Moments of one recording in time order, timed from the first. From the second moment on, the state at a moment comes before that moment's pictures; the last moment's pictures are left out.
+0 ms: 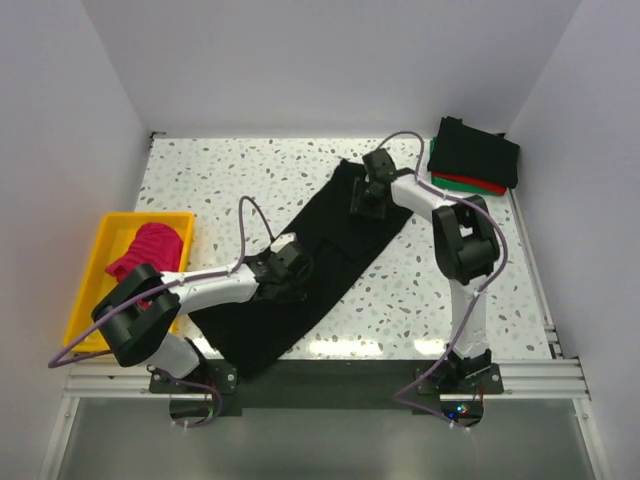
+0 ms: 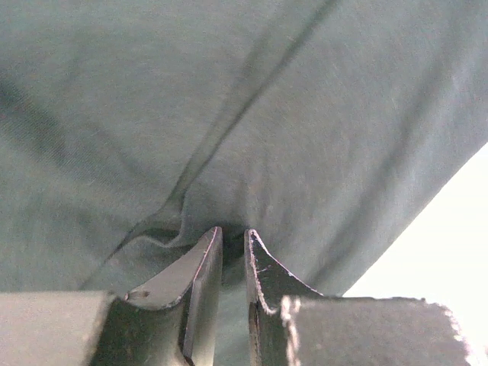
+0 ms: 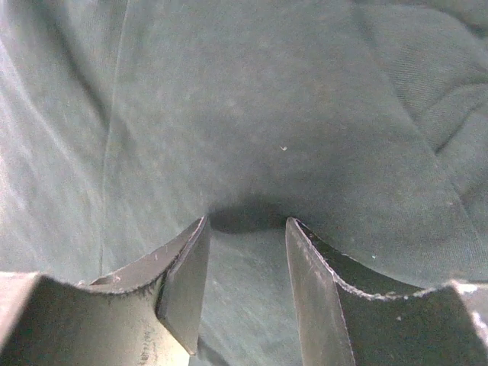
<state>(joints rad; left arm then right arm) -0.85 1.49 0.74 -0.37 -0.19 -0.92 0.38 2.09 1.51 -0.49 -0.04 0.54</state>
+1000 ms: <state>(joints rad) -0.86 1.61 1.10 -0.30 -0.11 -0.90 0.40 2.54 2.33 -0.71 -0.03 0.21</state>
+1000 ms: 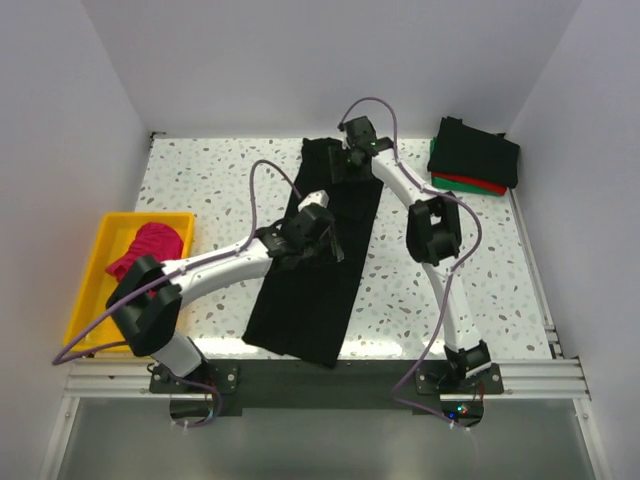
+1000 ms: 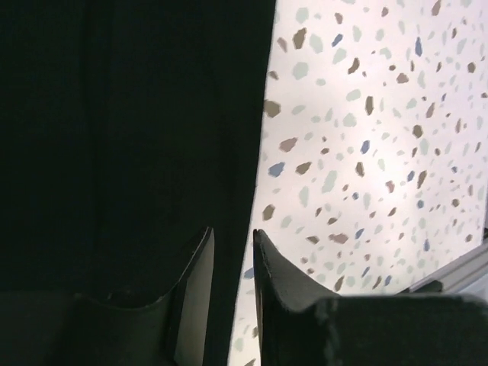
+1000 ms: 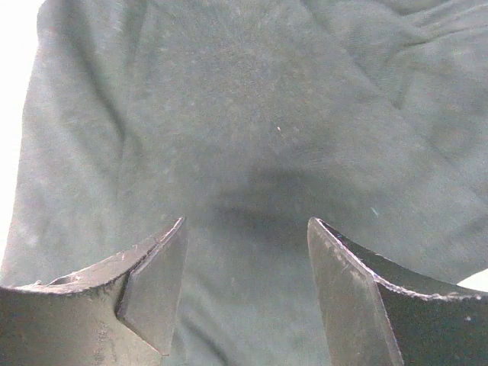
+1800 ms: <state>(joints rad) -0.88 1.25 0.53 -0.36 -0.14 -0.99 0.41 2.34 1.97 -0.59 -0.05 0.28</state>
